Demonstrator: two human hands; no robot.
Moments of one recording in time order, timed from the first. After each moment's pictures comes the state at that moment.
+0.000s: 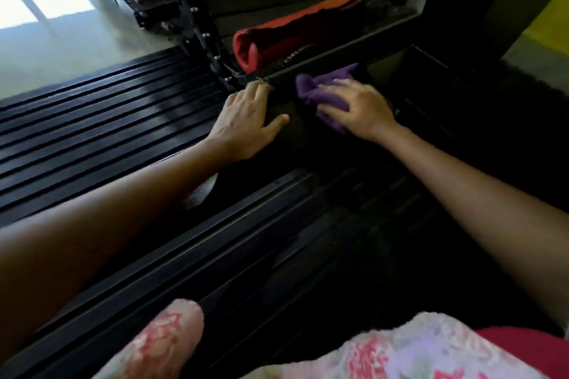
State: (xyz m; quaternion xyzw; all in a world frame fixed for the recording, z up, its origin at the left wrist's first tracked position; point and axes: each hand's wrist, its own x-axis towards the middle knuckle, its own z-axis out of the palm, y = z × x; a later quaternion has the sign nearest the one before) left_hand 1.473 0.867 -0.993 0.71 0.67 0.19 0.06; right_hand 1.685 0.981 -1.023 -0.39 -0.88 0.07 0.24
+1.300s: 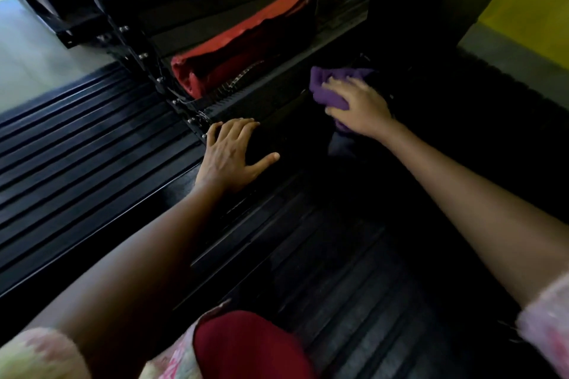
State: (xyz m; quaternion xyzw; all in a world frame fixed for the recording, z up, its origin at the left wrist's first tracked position) left_hand 1.512 0.922 -1.024 0.74 0.65 0.17 0.06; right_hand 1.758 1.050 -1.000 -0.52 -0.83 0.13 0.12
